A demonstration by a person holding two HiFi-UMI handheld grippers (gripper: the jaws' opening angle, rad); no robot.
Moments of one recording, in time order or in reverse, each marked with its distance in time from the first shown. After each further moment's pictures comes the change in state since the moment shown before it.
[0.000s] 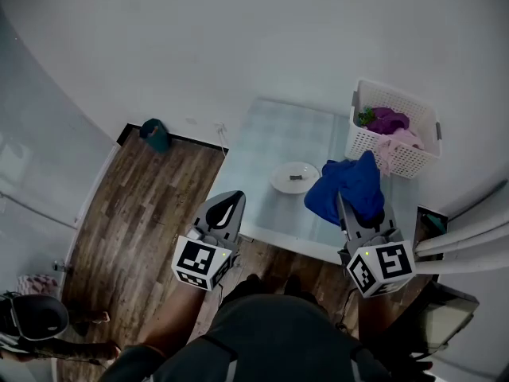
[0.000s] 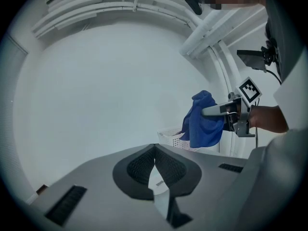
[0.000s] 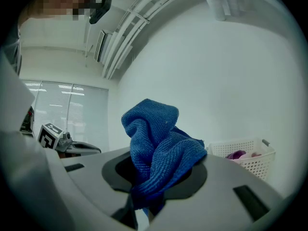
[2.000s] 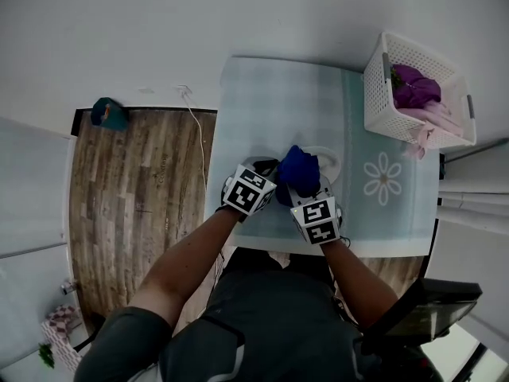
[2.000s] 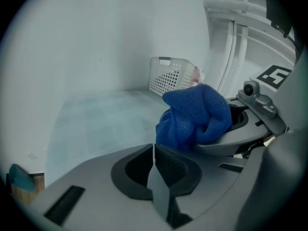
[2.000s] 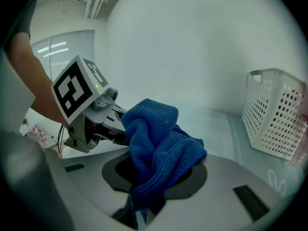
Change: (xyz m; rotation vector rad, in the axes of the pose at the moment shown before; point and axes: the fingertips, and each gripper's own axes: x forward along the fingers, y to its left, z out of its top) left arm 0.246 0.049 -0.265 -0.130 0.560 -0.525; right arm 0.232 0.027 -0.299 -0.044 0.630 -0.060
